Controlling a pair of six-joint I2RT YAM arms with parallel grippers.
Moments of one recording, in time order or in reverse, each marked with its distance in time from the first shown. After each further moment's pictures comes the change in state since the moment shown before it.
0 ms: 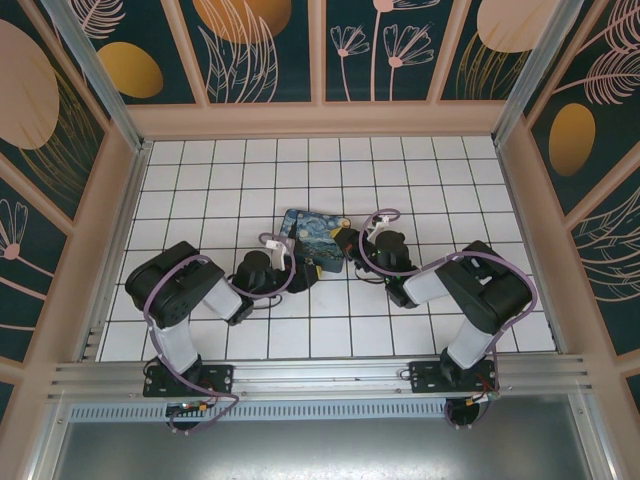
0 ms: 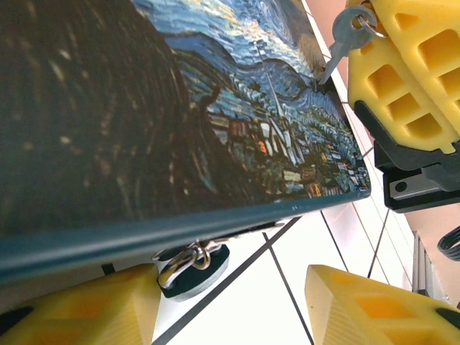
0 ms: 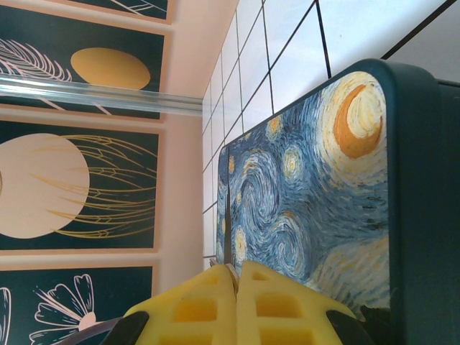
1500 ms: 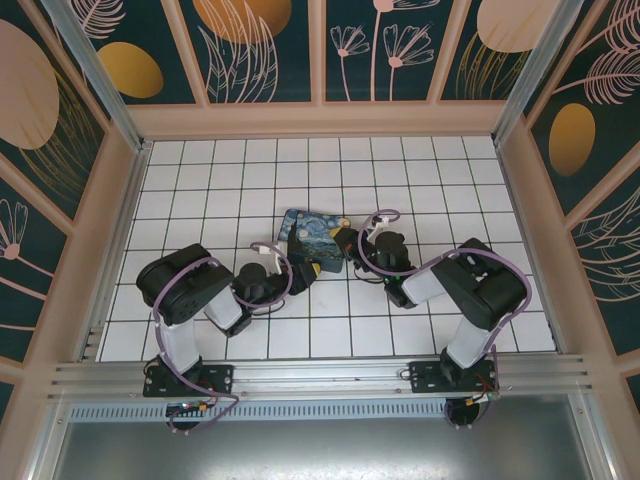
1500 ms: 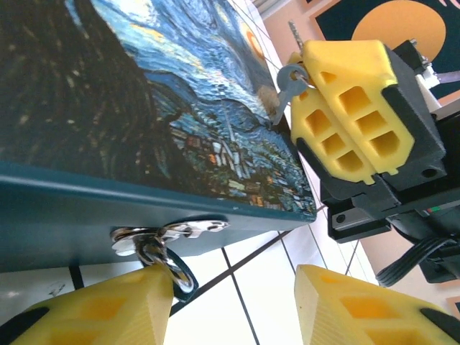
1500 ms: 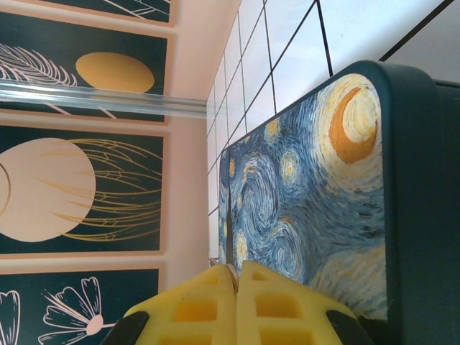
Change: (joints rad) left arm -0.060 0.056 -0.079 0.282 -0.148 -0.146; right arm 0.000 0.033 0.000 0.048 0.000 0.025
